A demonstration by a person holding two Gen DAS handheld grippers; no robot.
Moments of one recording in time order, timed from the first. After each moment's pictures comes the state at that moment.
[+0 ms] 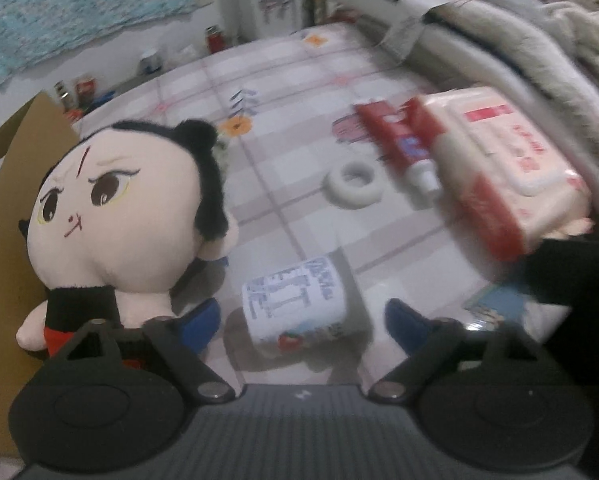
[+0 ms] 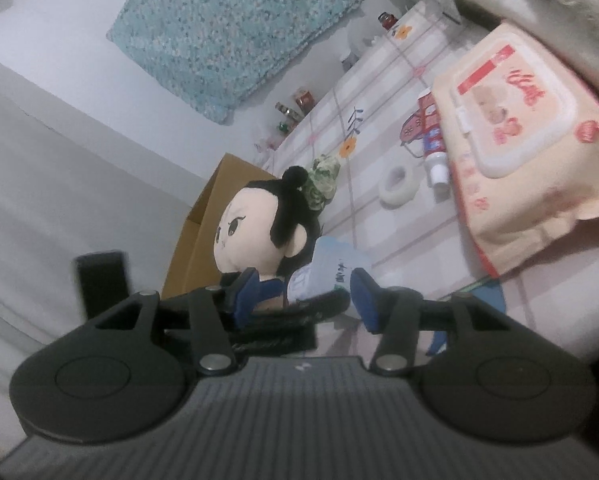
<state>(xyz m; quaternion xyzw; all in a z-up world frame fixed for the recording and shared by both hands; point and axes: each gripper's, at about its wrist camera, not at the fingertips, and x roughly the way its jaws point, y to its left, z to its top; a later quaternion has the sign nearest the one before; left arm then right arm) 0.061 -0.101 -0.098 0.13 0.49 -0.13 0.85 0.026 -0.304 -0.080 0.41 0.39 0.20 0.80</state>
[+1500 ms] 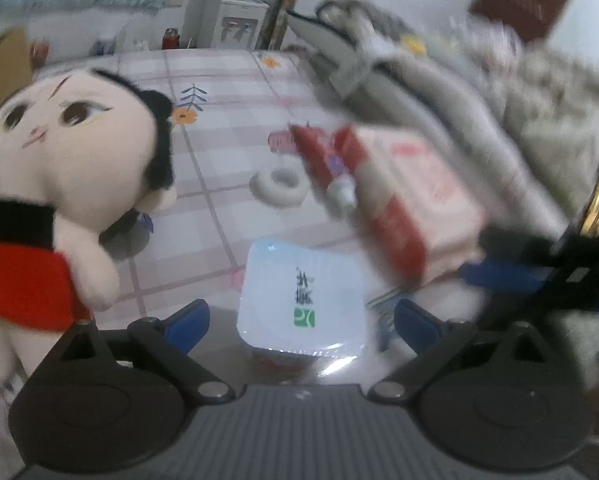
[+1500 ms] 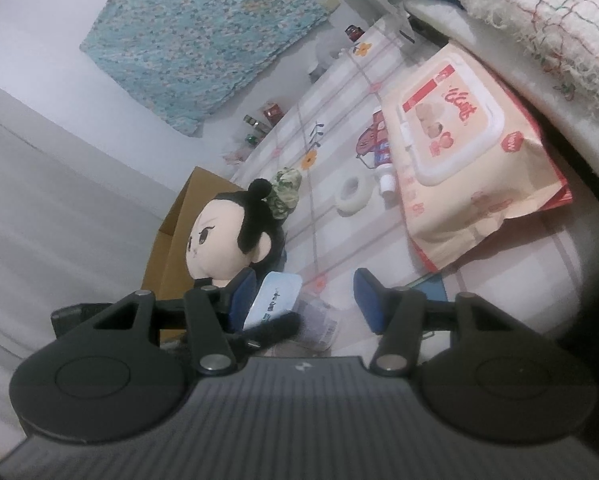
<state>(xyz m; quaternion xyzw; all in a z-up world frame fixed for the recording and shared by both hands) 0.035 -0.069 -0.102 -0.04 0.46 -0.24 0.85 0.008 -0.323 -0.073 0.40 0.41 0.15 0.81</state>
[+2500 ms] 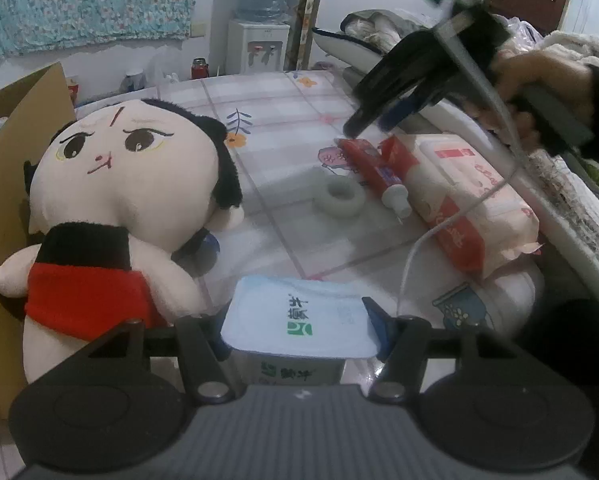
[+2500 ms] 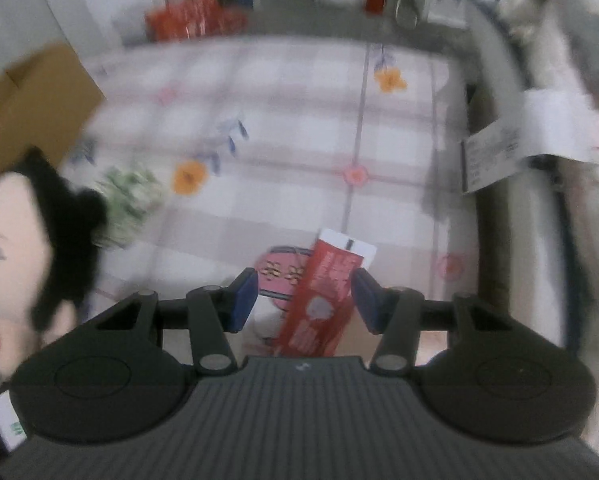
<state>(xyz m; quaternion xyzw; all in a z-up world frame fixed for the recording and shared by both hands) 0.030 -0.051 -0.100 0.03 0.42 -0.20 0.88 0.283 -0.265 -0.086 -0.03 0.57 0.13 0.81</state>
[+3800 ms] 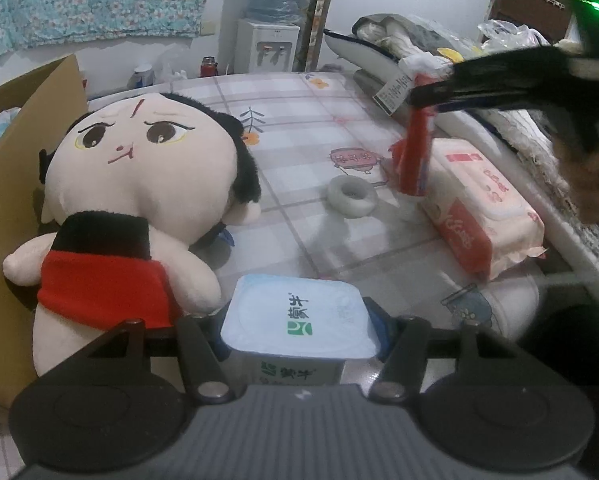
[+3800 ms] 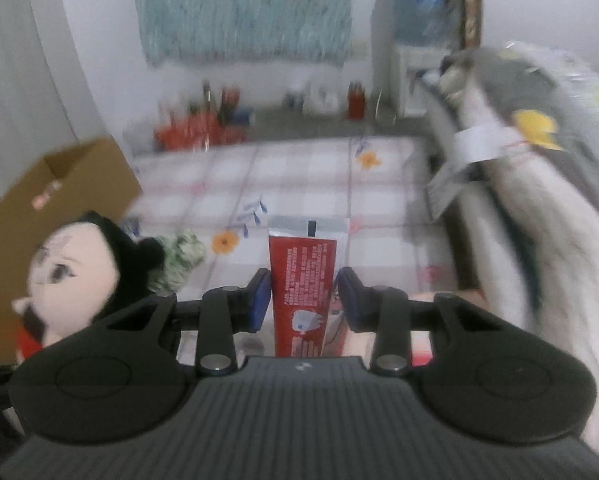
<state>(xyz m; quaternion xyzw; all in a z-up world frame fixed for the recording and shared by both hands) 0.028 -0.046 -0.101 0.02 0.42 -0.18 0.89 0.161 -0.293 -0.038 0.05 0.38 0.11 0.92</state>
